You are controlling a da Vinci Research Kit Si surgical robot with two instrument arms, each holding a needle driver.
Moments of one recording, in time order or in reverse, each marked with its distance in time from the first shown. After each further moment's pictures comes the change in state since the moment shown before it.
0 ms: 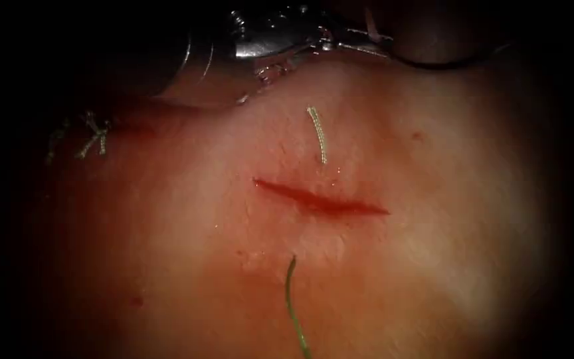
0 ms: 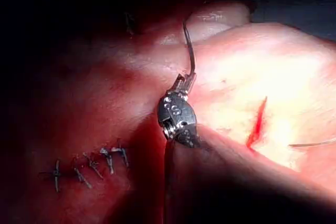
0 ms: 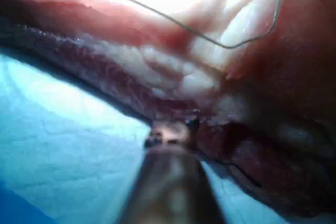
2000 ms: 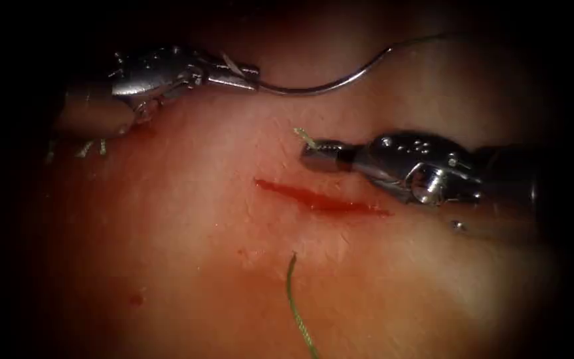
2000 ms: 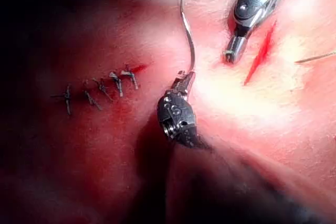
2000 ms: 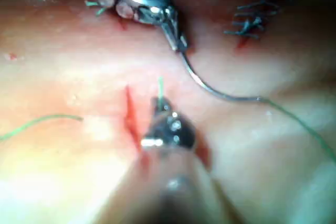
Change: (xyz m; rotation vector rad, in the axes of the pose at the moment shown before) right arm 0.018 -0.016 0.041 0.501 0.062 0.181; left arm -0.008 0.003 -0.011 0.135 -0.023 -0.033
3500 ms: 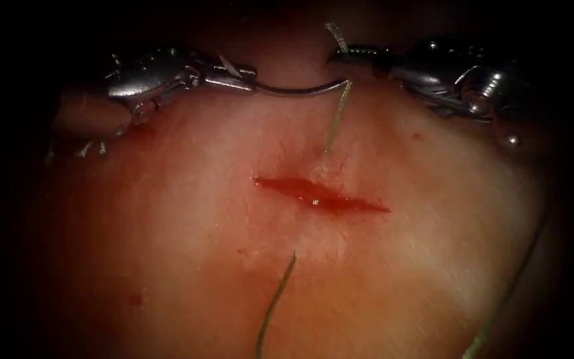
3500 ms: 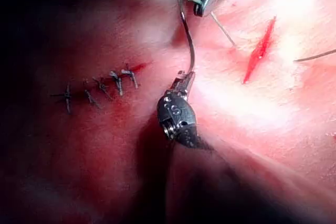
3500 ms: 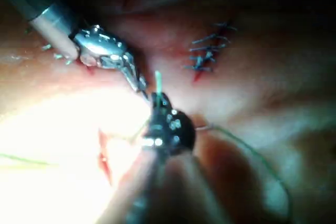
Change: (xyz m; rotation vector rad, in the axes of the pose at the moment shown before) right arm 0.009 0.002 -0.005 -0.044 0.157 0.052; left arm 0.000 0.000 0.000 0.005 0.003 0.000
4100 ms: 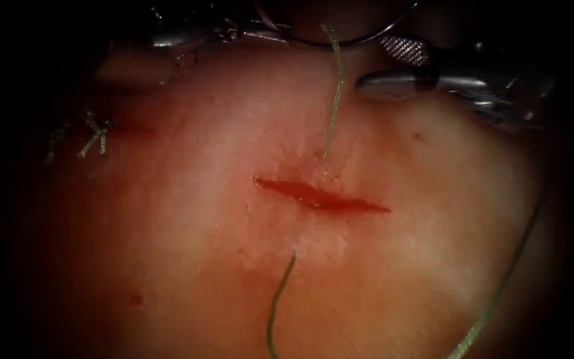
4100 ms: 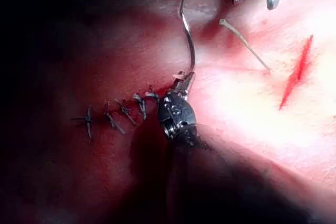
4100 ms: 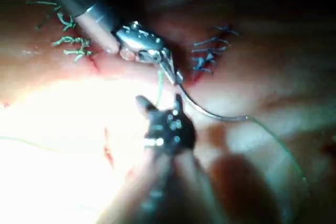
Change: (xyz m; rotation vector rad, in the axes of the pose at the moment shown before) right arm 0.001 -0.002 -0.005 -0.040 0.058 -0.122; left arm 0.002 -0.007 0.003 0.060 0.001 -0.018
